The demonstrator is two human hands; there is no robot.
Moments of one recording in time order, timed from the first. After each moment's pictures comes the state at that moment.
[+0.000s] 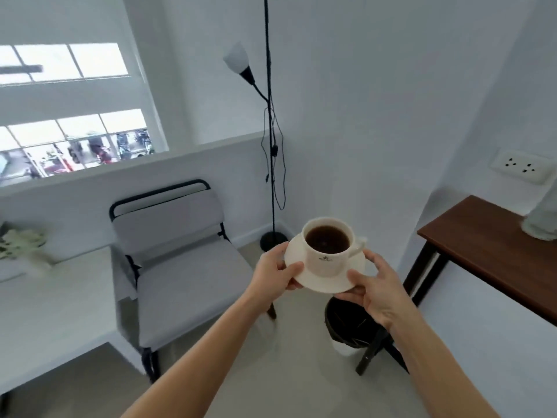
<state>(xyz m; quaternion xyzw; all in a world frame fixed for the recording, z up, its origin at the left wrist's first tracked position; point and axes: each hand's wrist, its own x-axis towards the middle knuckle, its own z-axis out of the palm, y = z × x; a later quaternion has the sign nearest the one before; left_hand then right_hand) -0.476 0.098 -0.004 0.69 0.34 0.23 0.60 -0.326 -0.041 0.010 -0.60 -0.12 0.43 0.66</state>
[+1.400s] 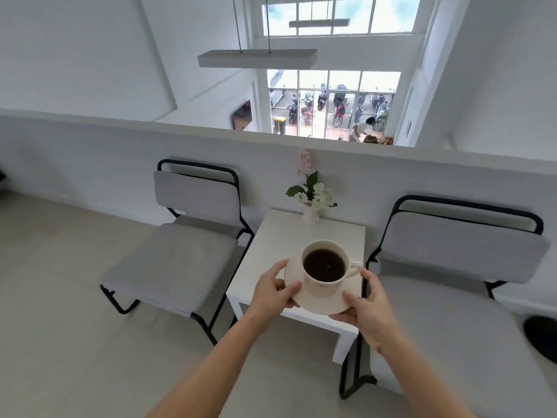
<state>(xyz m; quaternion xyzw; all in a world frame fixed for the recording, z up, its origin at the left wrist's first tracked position) -1.108 0.419 -0.092 0.43 0.64 0.43 0.47 -0.907 0.441 -0.084 -0.53 -0.37 0.66 0.38</state>
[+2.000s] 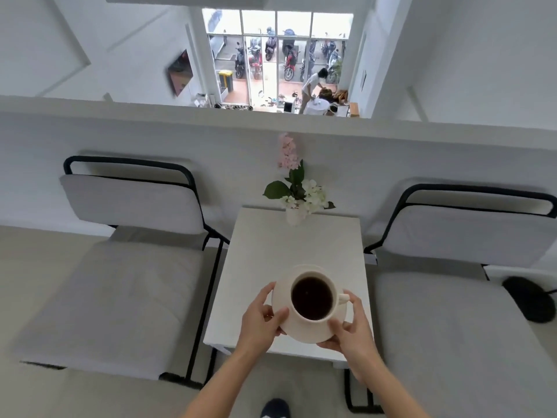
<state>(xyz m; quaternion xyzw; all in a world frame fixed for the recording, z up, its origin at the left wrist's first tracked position) -1.221 0.613 -0.225 0.42 0.64 0.36 0.53 -1.020 0.609 -0.220 -0.61 -0.37 0.60 0.37</state>
